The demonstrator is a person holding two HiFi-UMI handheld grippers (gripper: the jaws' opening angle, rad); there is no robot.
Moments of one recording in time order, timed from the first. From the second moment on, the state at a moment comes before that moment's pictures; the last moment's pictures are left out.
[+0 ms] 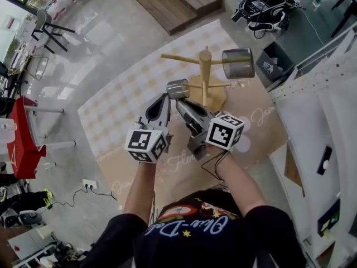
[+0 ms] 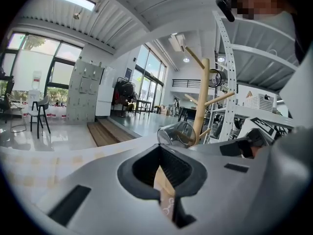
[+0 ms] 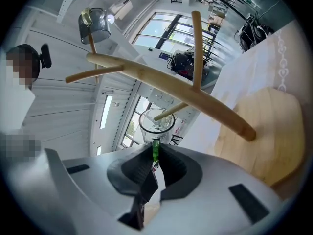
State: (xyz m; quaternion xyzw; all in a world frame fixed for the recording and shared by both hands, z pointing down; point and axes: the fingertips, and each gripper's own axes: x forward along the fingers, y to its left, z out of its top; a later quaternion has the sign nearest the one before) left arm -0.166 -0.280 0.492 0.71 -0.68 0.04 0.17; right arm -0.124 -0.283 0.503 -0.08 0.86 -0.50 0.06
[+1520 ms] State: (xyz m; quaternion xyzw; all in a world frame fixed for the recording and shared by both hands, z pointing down) left arm -0.144 -0.290 0.484 0.73 -0.66 0.05 0.15; right arm -0.106 -0.287 0.504 -0.09 0.80 -0.58 0.14
